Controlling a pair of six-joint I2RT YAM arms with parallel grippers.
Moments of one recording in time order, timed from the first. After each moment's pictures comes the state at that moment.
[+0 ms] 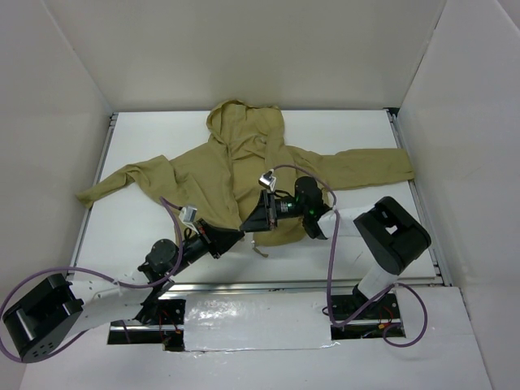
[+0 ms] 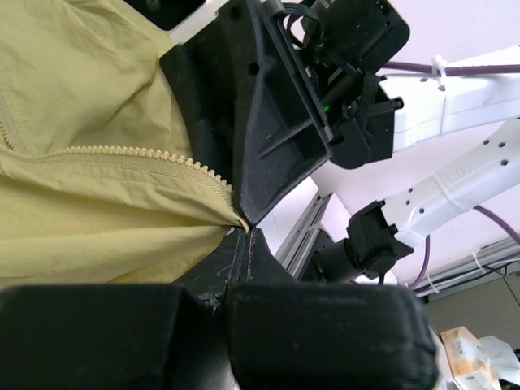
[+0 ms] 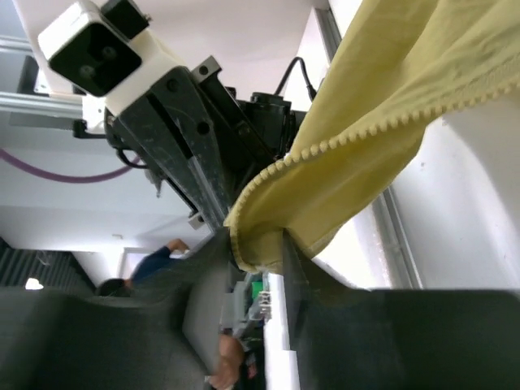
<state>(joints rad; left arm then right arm) -0.81 0.94 0.04 1.03 0.09 -0.82 0.61 1.66 0.63 0.94 -1.02 1.25</state>
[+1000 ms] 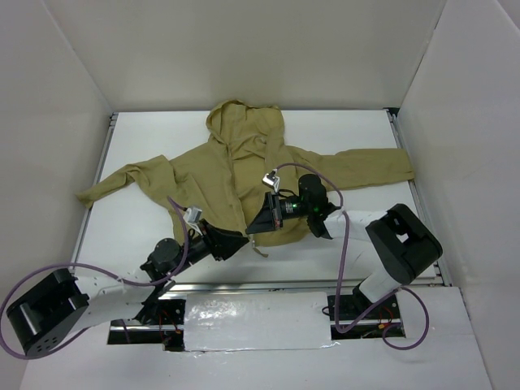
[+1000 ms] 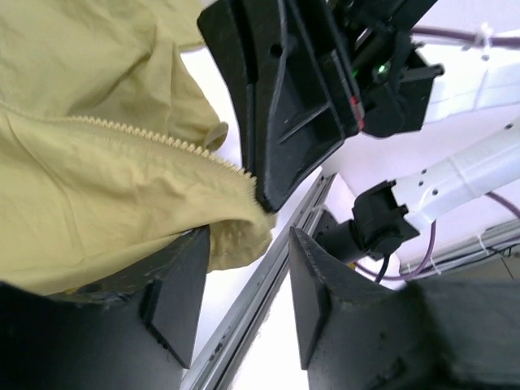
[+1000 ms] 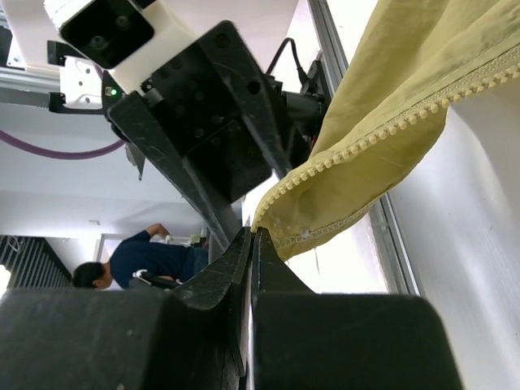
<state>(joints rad) -0.81 0.98 0.04 1.02 0.12 -0.82 0.59 1.56 0.61 0.77 -1.07 1.11</state>
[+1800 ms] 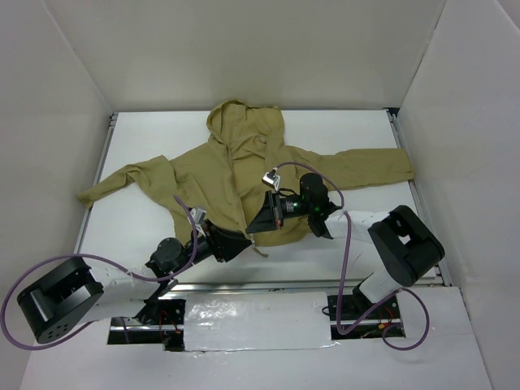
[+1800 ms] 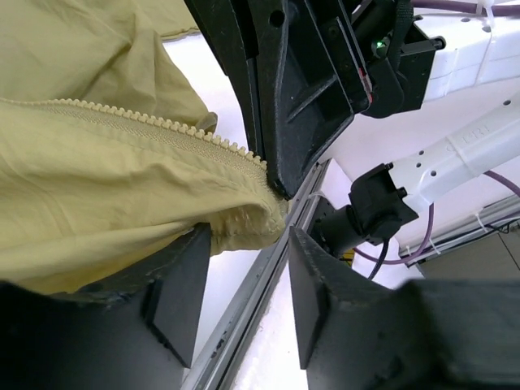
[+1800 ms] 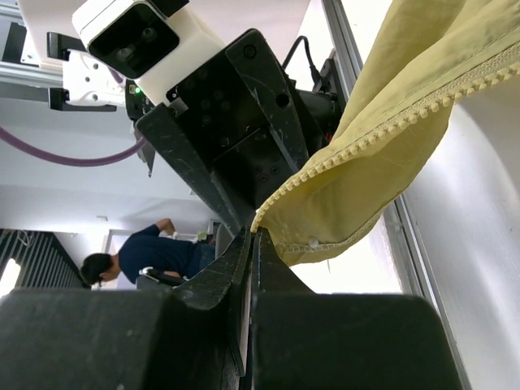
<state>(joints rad) -0.81 1.11 0.04 1.17 0.18 -0.79 0.58 1.54 0.62 0.78 -1.09 1.15</state>
